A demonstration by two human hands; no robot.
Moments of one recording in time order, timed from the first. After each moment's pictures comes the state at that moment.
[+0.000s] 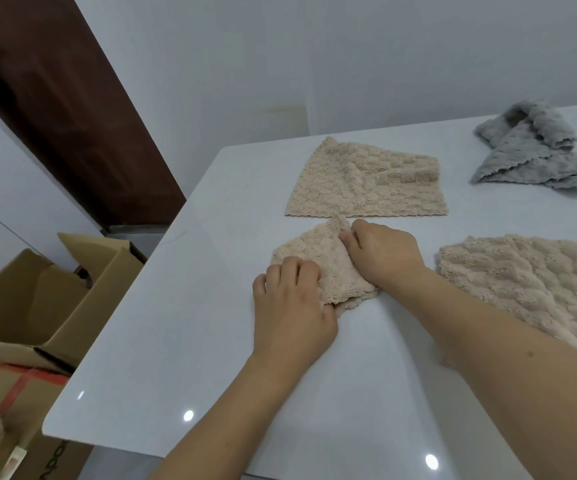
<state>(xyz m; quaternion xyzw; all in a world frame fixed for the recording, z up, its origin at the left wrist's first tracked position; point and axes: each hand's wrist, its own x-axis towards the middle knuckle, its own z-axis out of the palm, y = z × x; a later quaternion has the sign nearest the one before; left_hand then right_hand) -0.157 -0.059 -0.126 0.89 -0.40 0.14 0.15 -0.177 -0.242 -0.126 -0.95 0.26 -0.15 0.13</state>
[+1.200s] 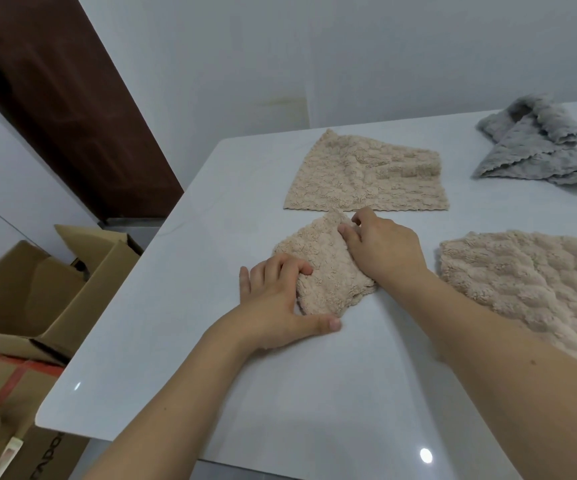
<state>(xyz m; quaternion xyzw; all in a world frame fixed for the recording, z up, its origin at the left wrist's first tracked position) -0.119 -0.040 -0.117 0.88 -0.43 -0.15 0.12 -0.181 -0.238 -0.126 -0.93 0.28 -0.19 0.16</state>
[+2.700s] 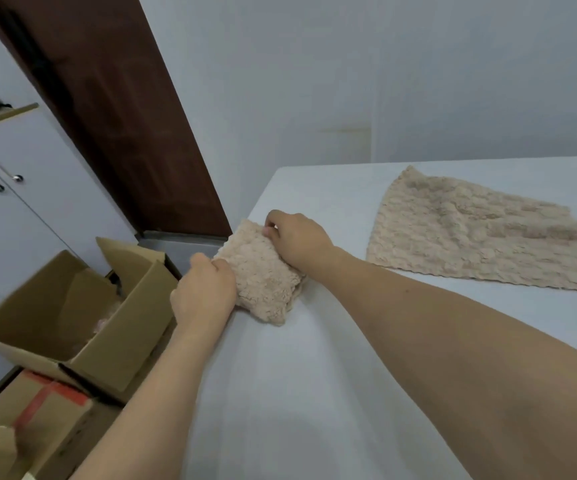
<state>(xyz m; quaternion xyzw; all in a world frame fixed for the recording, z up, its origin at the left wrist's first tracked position) 0.074 0.020 -0.105 0.96 -0.03 0.06 0.28 0.068 -0.150 -0.097 -0.95 0.08 -0.14 0.27</state>
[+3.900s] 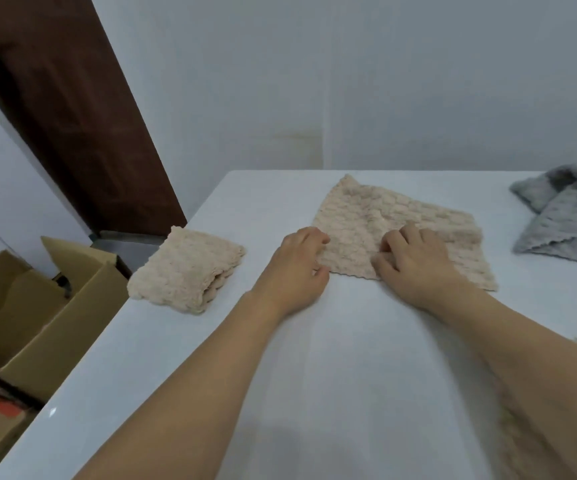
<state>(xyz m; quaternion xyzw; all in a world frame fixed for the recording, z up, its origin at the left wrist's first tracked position) 0.007 -0.141 -0.120 0.84 -0.48 0.01 0.27 -0.116 -0.322 -0.118 -0.96 0.24 -0.13 0.07</state>
